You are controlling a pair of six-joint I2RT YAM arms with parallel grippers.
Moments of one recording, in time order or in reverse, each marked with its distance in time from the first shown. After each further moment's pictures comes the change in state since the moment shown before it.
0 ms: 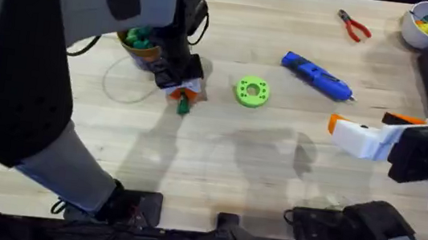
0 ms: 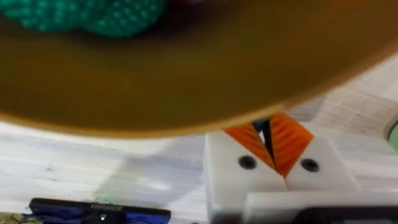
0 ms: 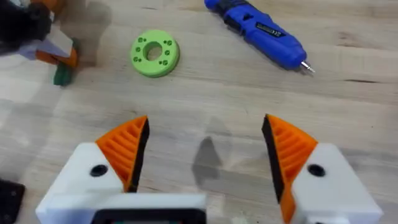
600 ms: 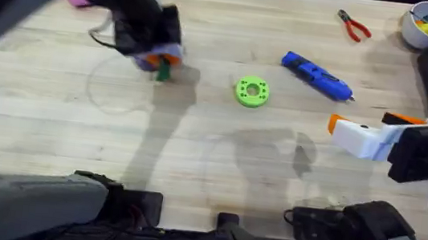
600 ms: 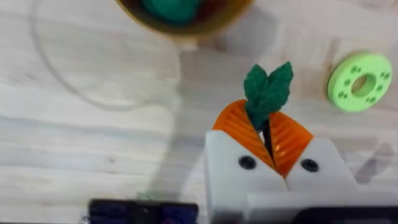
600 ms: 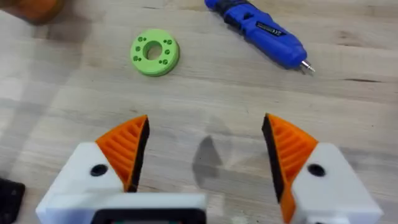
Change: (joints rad) left arm 0.074 -0.346 0.135 -0.169 -0.075 0.158; right arm 0.000 0.000 0.000 0.000 0.000 0.000
